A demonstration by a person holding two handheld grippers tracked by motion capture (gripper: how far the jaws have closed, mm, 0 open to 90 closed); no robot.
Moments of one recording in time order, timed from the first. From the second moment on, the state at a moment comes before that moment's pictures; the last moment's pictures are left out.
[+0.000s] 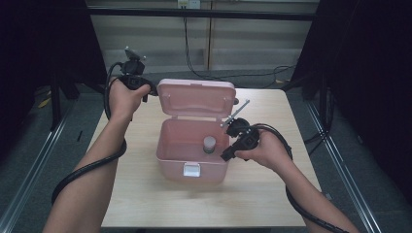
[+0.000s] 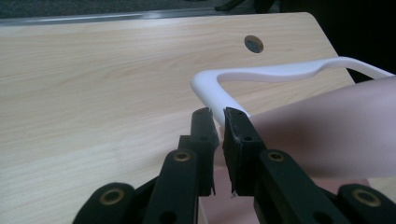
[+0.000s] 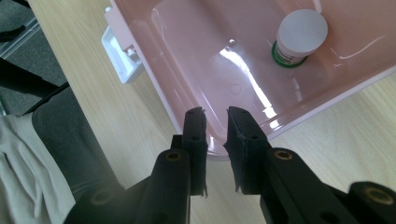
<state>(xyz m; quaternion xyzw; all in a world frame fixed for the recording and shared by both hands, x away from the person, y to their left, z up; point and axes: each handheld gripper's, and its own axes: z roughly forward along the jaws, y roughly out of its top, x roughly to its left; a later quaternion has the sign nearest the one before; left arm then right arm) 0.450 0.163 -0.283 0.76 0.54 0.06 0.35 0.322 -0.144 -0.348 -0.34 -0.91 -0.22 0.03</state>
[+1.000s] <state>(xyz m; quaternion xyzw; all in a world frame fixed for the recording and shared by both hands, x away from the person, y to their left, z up) 0.459 0.163 -0.260 0.76 0.54 0.05 0.37 0.325 -0.151 -0.347 -0.35 -0.91 -0.23 0.03</state>
